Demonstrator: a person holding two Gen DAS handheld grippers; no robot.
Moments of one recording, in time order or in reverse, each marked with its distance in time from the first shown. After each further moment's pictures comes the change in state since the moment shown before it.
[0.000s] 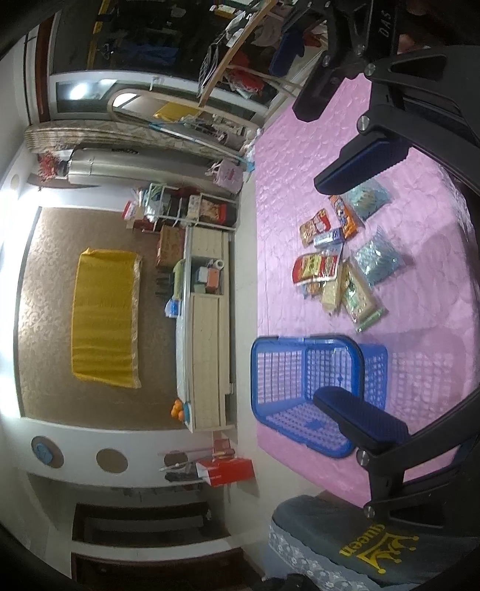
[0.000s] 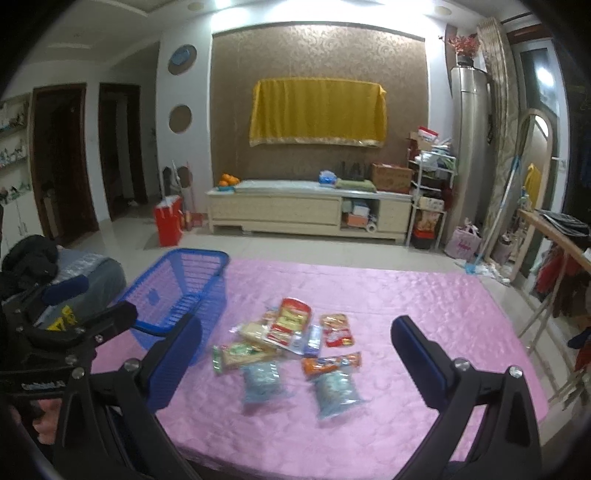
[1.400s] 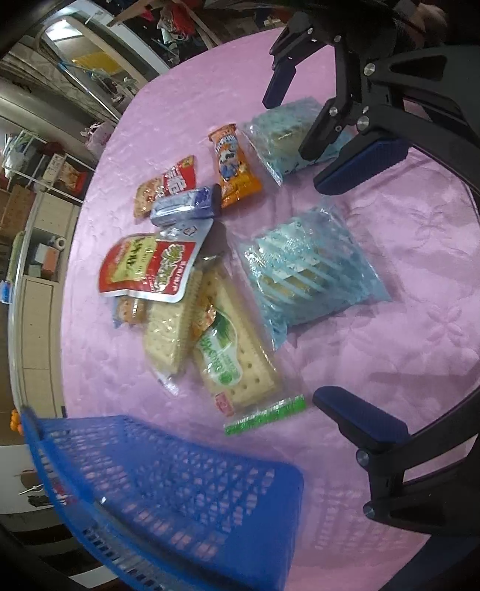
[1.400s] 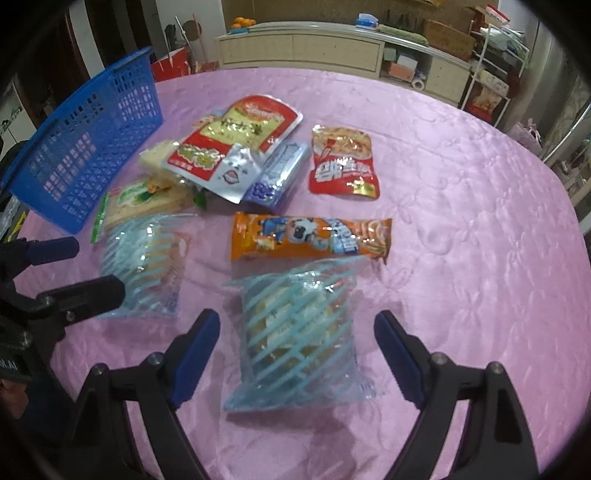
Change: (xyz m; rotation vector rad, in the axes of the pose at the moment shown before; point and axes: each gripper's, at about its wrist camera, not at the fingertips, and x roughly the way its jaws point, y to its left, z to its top) left arm 0.259 -0.026 -0.103 -0.147 0.653 0.012; right arm 0.240 -0.072 -0.124 -0.082 0.609 0.146
